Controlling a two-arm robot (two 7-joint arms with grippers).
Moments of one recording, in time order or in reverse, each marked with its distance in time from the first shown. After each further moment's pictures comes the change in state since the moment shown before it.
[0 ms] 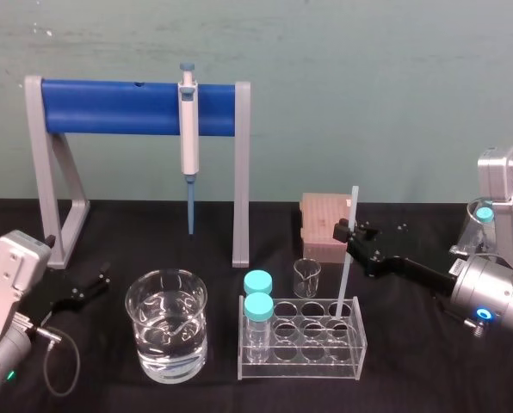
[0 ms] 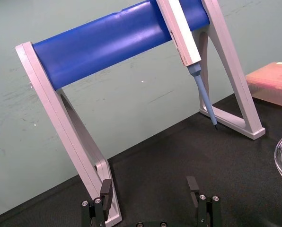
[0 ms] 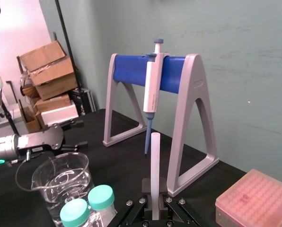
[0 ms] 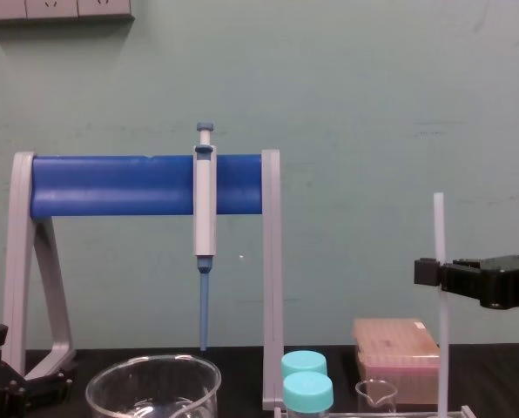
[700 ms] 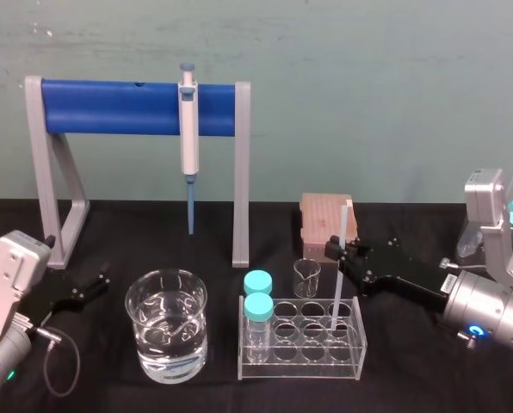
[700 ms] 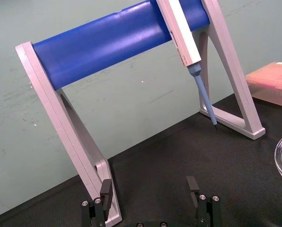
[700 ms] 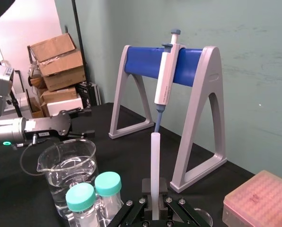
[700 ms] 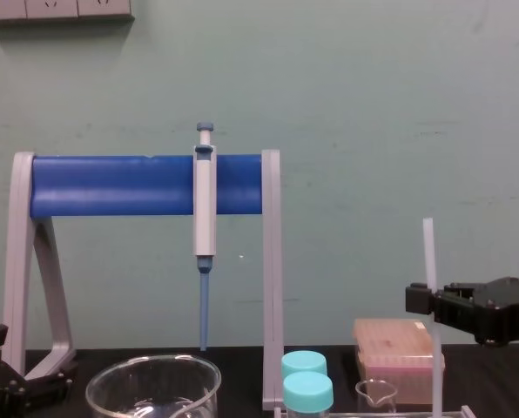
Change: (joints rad) left arm 0.000 0.000 0.000 0.000 0.000 0.000 0.000; right arm -0.006 -0.018 -0.020 0.047 -0.062 -0.089 0.051
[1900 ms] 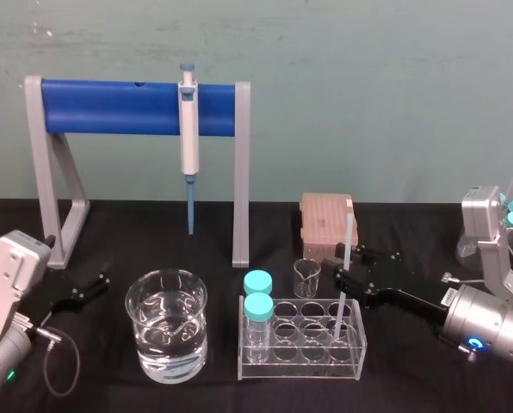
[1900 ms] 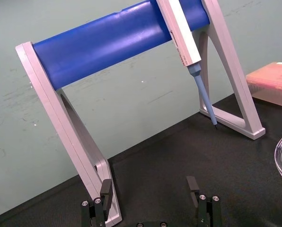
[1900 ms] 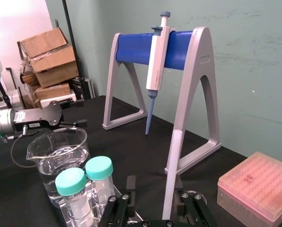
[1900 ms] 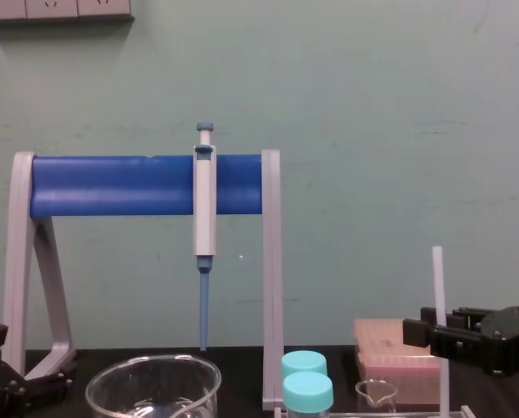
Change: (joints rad) left arm 0.000 0.000 0.000 0.000 0.000 0.000 0.000; right arm -0.022 -0.027 0.023 0.046 -0.030 -0.005 0.004
